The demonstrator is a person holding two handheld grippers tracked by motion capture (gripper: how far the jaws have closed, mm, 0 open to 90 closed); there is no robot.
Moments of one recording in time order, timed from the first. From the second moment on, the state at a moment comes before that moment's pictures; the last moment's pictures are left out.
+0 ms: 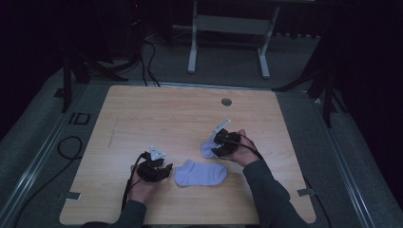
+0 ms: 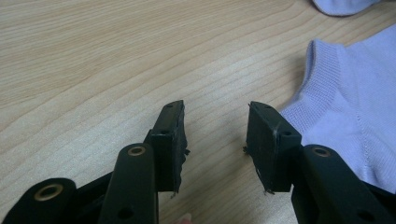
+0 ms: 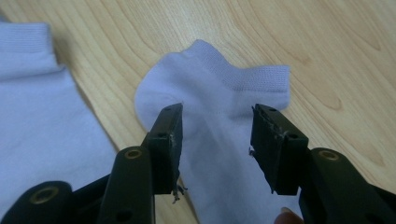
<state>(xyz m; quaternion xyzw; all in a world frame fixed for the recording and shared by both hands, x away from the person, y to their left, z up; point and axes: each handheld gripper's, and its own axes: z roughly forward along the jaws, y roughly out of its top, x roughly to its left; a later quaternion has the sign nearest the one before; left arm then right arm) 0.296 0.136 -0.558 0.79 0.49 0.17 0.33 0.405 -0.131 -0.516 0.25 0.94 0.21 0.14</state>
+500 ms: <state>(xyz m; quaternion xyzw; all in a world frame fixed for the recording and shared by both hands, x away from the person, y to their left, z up) 0.296 0.135 -0.558 0.79 0.49 0.17 0.33 0.426 -0.130 -0.537 0.30 0.93 0.22 0.08</state>
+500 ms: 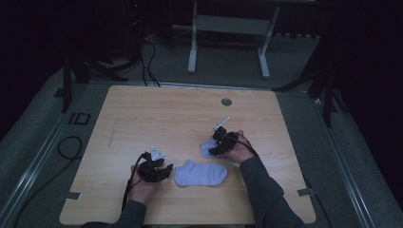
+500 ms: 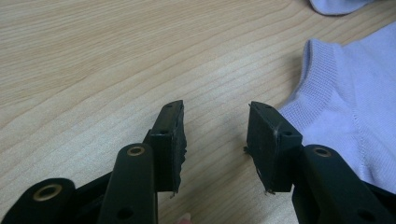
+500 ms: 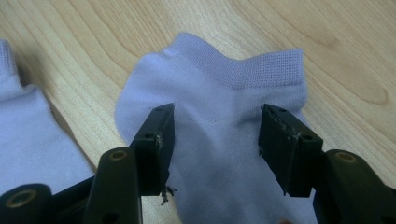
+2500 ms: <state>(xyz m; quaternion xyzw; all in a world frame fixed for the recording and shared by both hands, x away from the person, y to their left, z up) 0.295 0.134 -0.559 0.79 0.49 0.17 0.33 0.425 -0.135 -0.534 0.34 0.91 0.23 0.10</state>
